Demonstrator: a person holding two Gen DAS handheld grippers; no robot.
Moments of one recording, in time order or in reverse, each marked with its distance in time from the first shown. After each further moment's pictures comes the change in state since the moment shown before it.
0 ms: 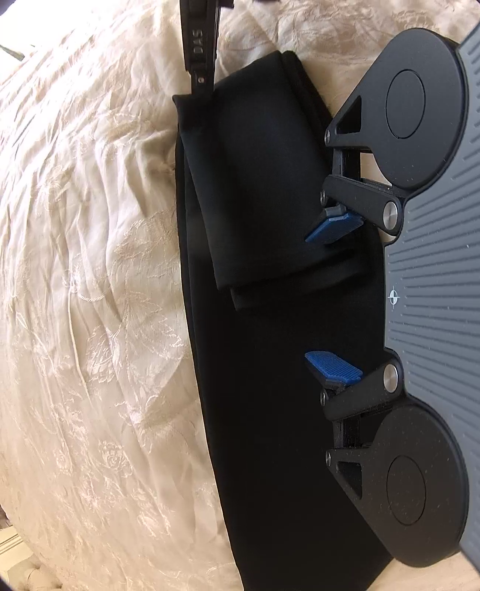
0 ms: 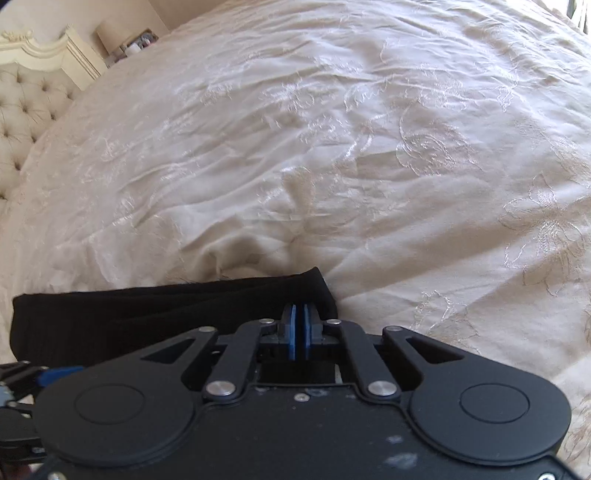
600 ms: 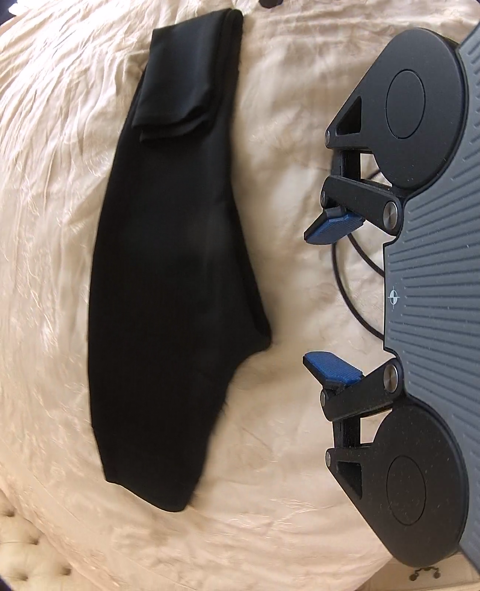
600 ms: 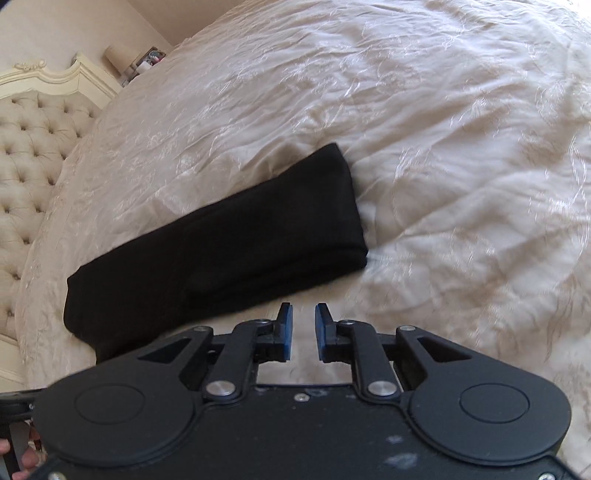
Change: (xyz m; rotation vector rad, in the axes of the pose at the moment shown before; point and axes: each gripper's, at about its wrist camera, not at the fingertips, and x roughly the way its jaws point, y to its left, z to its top) left arm -0.072 0.103 -0.126 -0.283 0.076 0.125; right arm -0.103 0.025 -0.121 0.121 0.002 0.127
